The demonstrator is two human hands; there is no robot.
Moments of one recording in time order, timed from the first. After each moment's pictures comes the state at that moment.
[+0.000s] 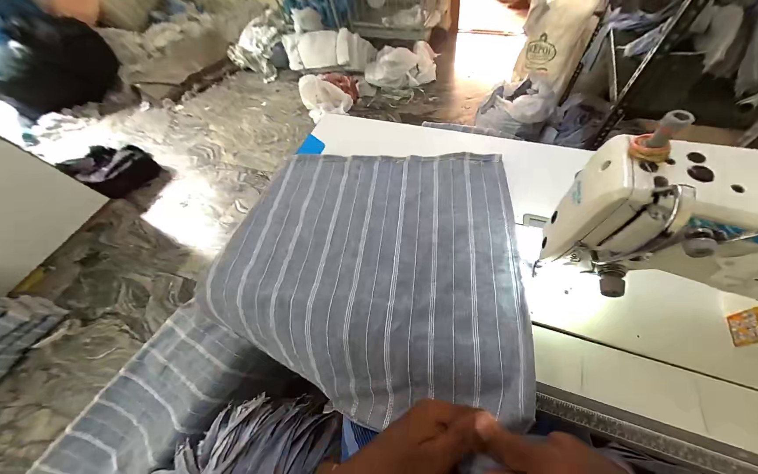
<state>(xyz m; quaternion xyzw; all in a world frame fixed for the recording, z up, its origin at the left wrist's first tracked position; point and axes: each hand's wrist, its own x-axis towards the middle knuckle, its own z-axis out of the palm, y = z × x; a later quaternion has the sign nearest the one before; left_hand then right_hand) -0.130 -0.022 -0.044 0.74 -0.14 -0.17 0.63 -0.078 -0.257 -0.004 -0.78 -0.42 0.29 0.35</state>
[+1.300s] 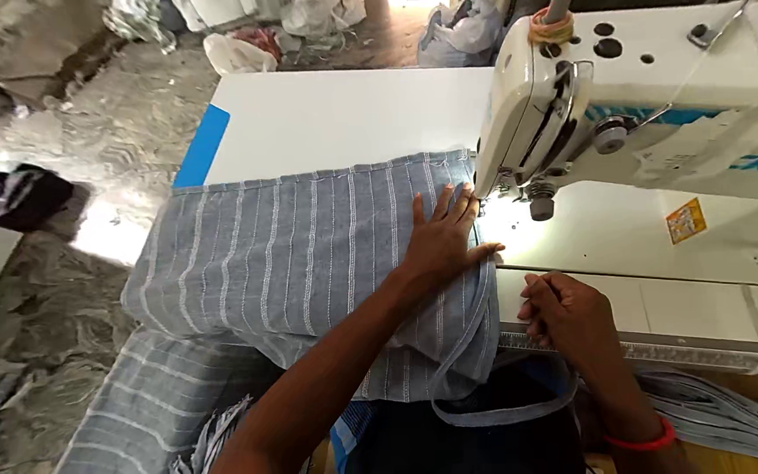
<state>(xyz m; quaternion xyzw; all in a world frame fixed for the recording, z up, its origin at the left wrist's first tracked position) 0.069 -0.091 -0.114 0.98 -0.18 0.04 0.11 -0.032 -0.309 -0.084 -0.88 0.03 0.09 0.47</state>
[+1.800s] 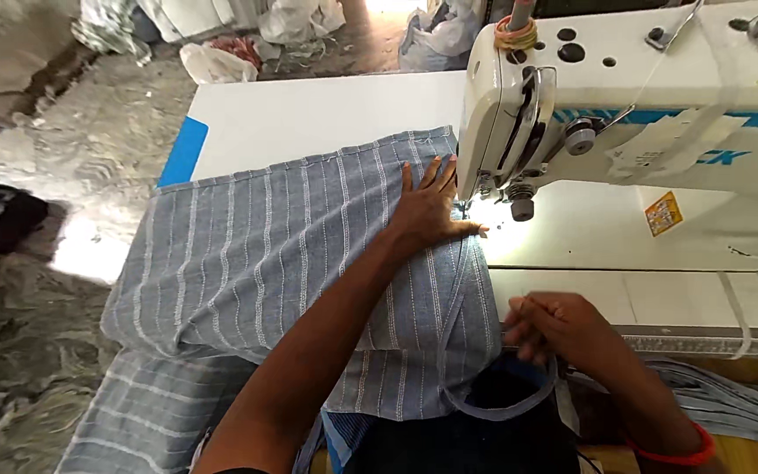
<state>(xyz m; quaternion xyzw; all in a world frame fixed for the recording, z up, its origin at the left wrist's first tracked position) 0.133 -0.079 -0.107 0.97 -0.23 0.01 0.10 -0.037 -0.329 -0.068 -0.81 0.00 0.29 0.50</state>
